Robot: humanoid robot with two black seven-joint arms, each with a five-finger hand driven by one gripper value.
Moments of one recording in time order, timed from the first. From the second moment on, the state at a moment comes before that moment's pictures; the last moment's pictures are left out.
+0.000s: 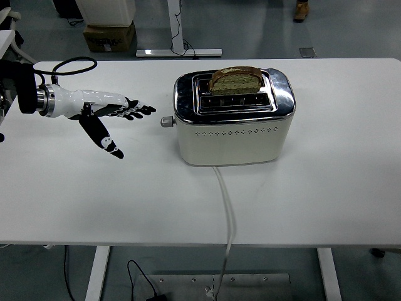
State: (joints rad) left arm -1.18 0.76 -0.24 -1.22 0.91 -0.60 -0.01; right arm 0.02 0.00 0.43 0.08 -0.31 0.06 0.03
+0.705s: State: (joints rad) left arm -1.19 0.72 -0.21 -1.21 0.91 -0.60 -0.01; right arm 0.02 0.00 0.43 0.08 -0.31 0.06 0.03
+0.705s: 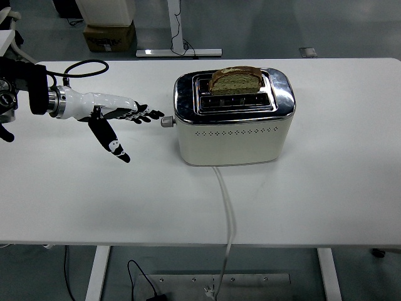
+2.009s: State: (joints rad) left arm -1.18 0.67 -0.21 -1.16 0.91 -0.60 -0.01; right arm 0.02 0.00 0.43 0.08 -0.31 0.06 0.03
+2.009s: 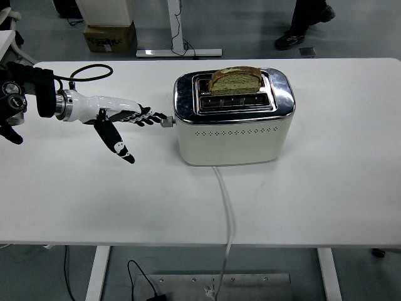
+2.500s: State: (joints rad) left arm -1.14 0.65 -0.21 -1.12 0.91 -0.59 -0.01; right arm 0.01 0.00 0.43 0.08 -0.31 0.06 0.03
